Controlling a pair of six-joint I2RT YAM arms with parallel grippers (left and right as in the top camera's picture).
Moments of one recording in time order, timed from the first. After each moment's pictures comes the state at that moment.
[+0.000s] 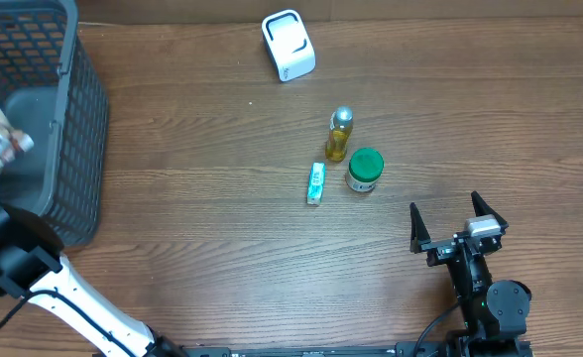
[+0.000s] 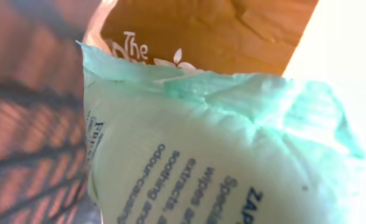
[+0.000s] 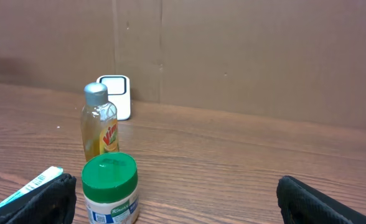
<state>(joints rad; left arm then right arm) 0.71 2.30 2.53 -1.30 0.22 0.17 0.05 0.01 0.02 -0.02 -0.12 -0.07</state>
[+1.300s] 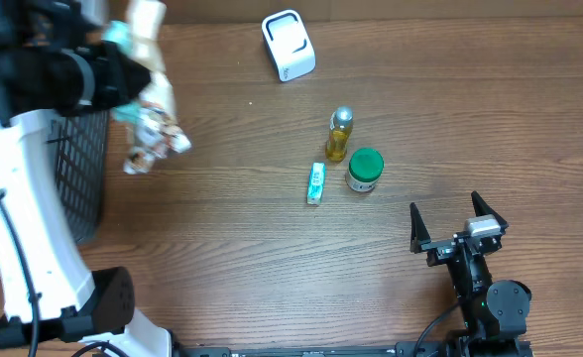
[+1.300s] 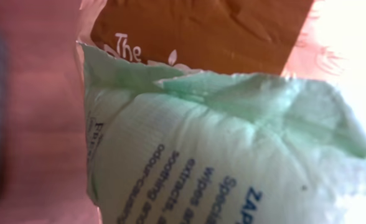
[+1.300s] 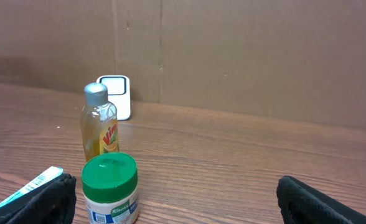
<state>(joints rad) 0.12 1.80 2.42 -1.69 0.43 -0.10 0.05 0.01 0.02 -0.02 -0.12 -0.07</state>
